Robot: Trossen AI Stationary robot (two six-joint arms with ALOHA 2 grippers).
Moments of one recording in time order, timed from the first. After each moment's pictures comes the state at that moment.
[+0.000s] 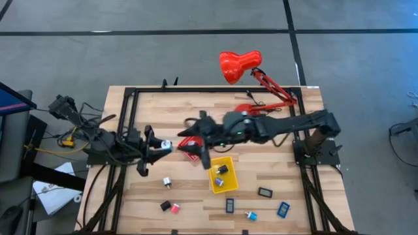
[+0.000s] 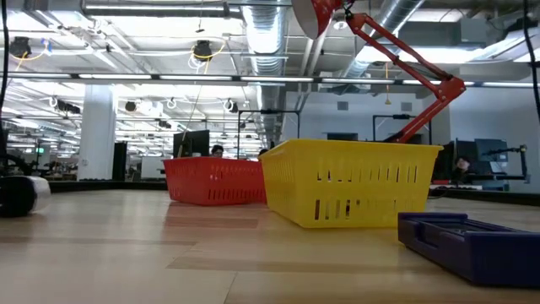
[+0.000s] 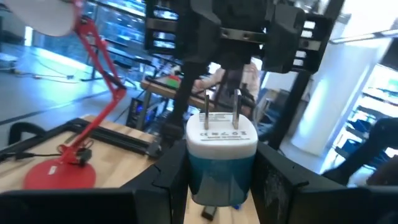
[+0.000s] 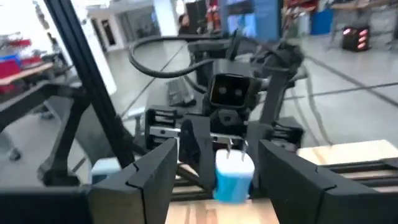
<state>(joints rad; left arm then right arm) -0.61 0.82 0.61 0.38 -0.71 -0.23 0.19 1.79 1.80 -0.09 0.08 0.20</state>
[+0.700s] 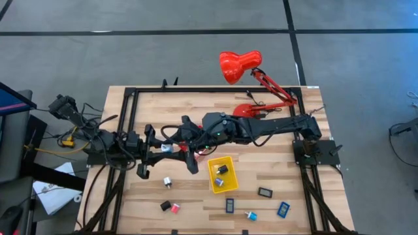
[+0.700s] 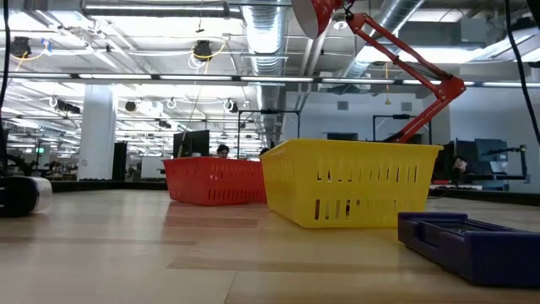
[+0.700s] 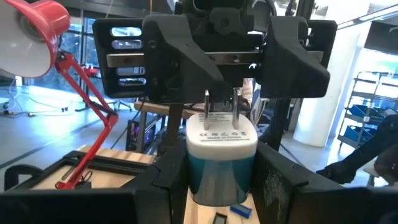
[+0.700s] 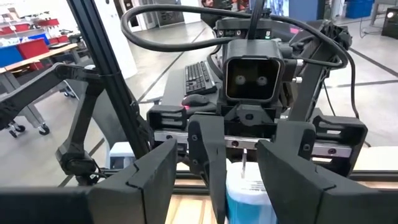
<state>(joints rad) -0.62 0.85 0.61 0.50 -0.66 -0.02 0.16 2.00 2.10 -0.24 -0.04 0.18</state>
